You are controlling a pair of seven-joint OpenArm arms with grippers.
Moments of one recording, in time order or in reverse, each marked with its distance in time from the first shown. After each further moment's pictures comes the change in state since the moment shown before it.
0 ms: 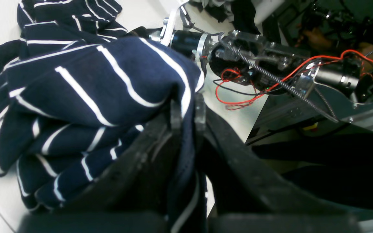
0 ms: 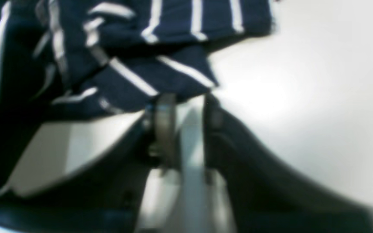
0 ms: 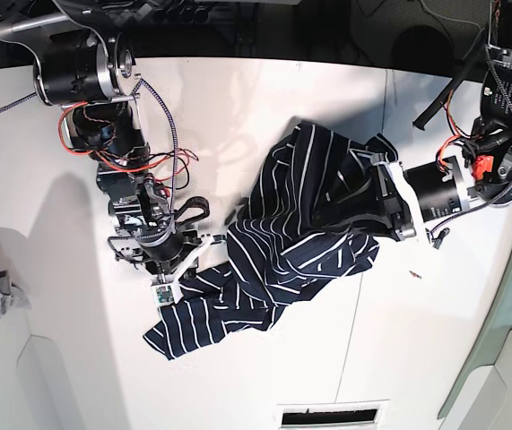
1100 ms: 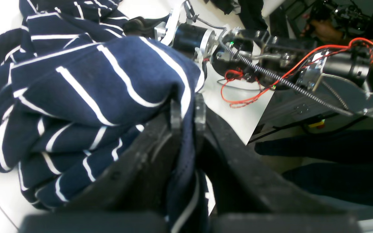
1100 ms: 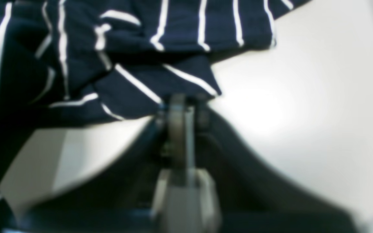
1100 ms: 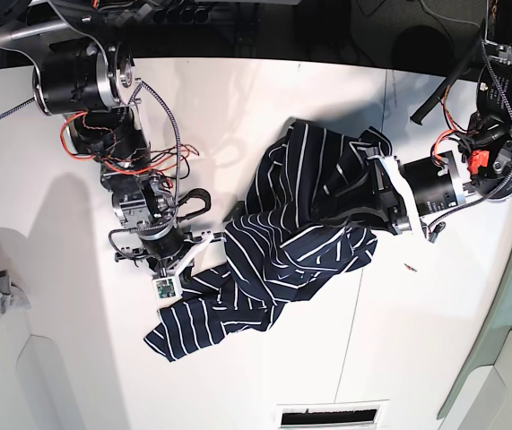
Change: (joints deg) left arm 0.9 0.5 0.0 0.0 2.8 0.0 -0.2; right arm 1.9 0.0 0.0 -7.8 -3.2 -3.9 13.1
